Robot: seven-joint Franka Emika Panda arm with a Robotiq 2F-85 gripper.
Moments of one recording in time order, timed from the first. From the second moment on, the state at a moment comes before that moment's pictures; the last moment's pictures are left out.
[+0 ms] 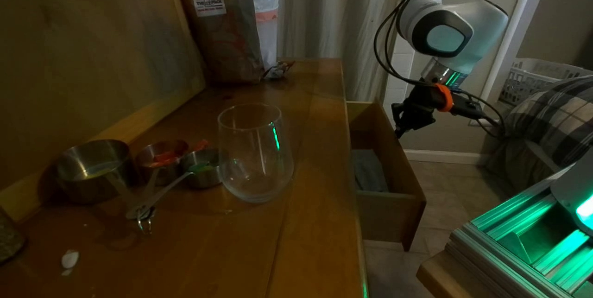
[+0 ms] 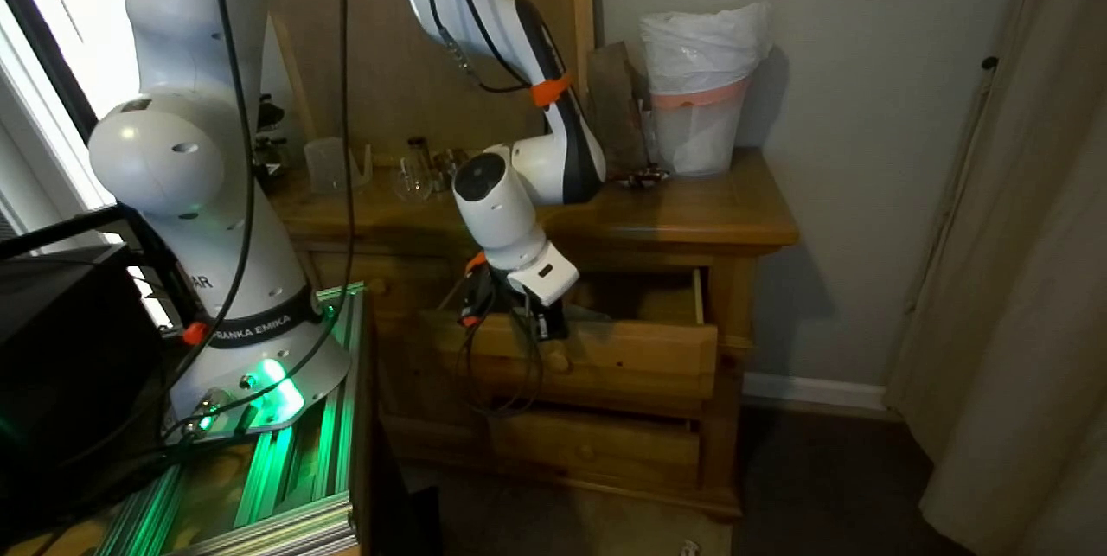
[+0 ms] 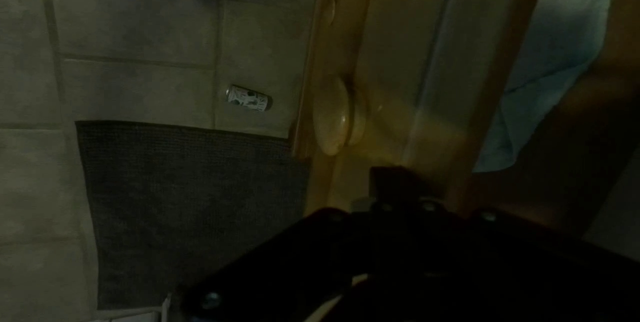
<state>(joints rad) 0.11 0.44 -0.03 -2.53 2.20 2.89 -1.66</state>
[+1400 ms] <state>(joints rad) 0.25 0.50 -0.07 -2.42 2.20 2.64 -1.66</state>
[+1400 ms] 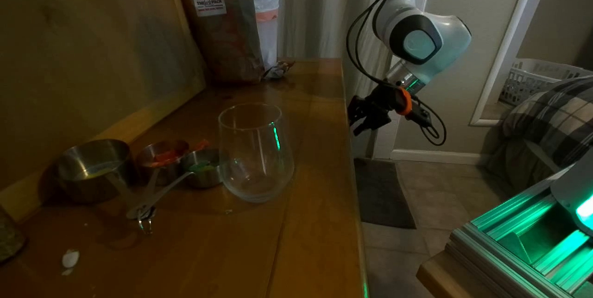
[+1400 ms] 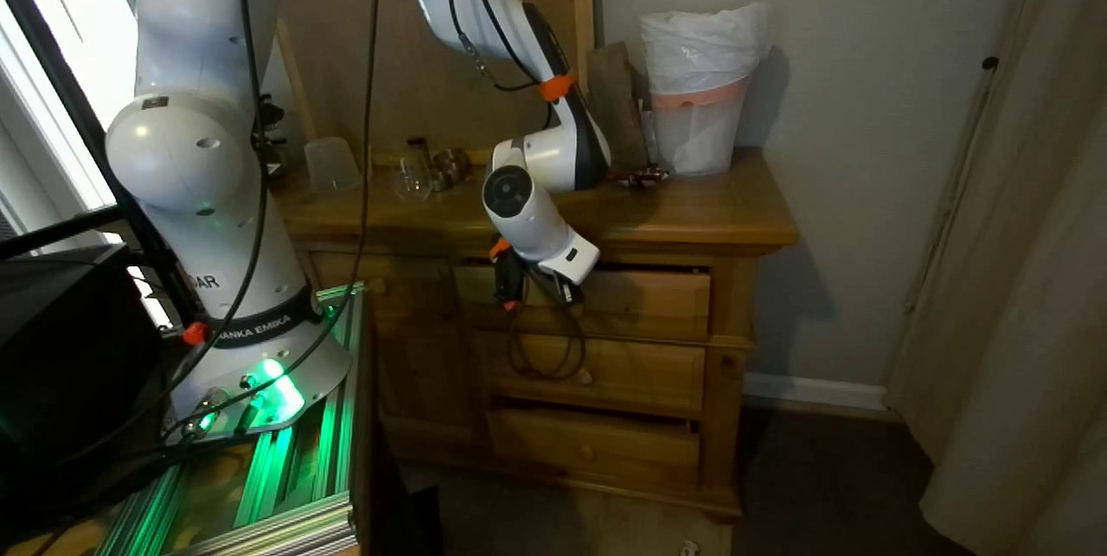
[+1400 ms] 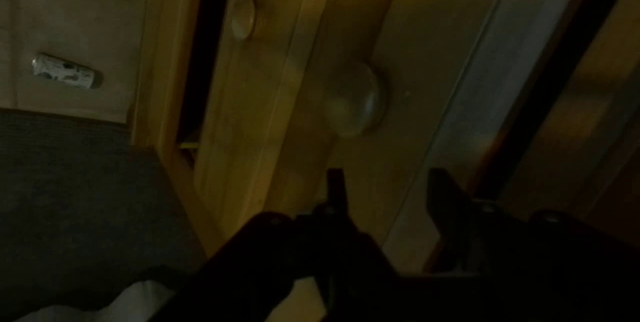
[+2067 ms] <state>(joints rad) 0.25 0.28 -0.10 -2.50 2.15 2.87 -1.66</state>
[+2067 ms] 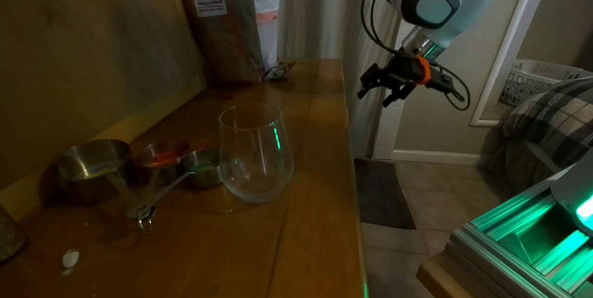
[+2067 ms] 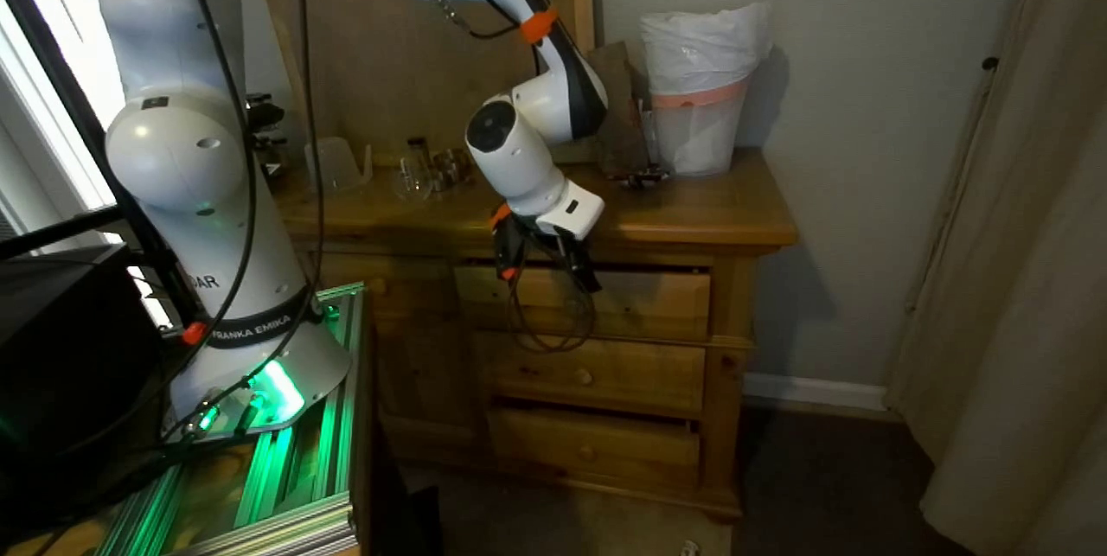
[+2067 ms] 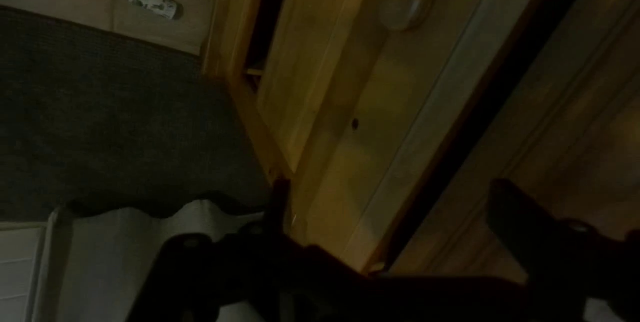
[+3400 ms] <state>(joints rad) 0.40 -0.14 0.21 -2.74 1.55 3.08 -1.08</state>
